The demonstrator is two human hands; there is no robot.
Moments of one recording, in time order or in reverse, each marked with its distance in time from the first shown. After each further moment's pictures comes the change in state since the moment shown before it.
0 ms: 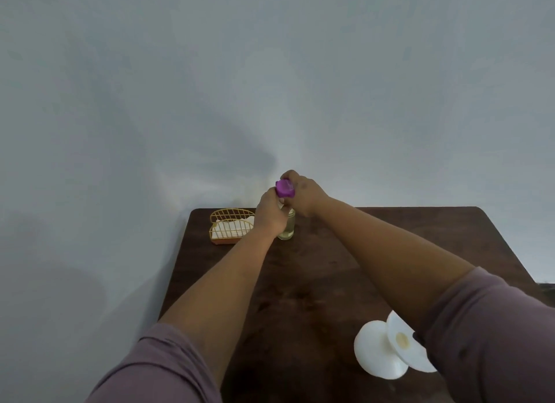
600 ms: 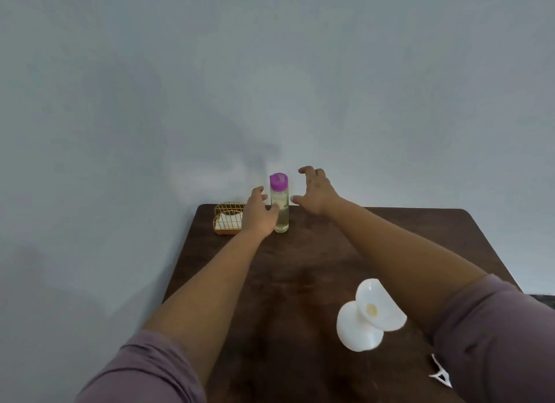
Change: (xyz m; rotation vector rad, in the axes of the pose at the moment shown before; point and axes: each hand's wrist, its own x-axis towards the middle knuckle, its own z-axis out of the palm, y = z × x) left_hand -0.066 0.013 -0.021 -0.100 0.104 -0.092; right_hand -0.067 0.008 -0.034 -0.019 0.079 0.035
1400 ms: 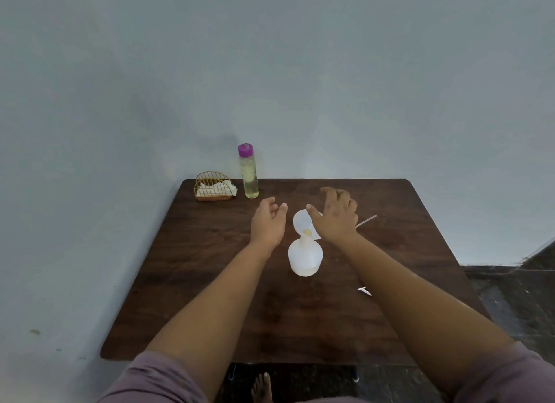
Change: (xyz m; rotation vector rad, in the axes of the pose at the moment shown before) left_hand -0.219 0.023 0.073 -0.220 0.002 -0.028; right_hand -0.243 0.092 -0.015 -0.002 0.342 0.182
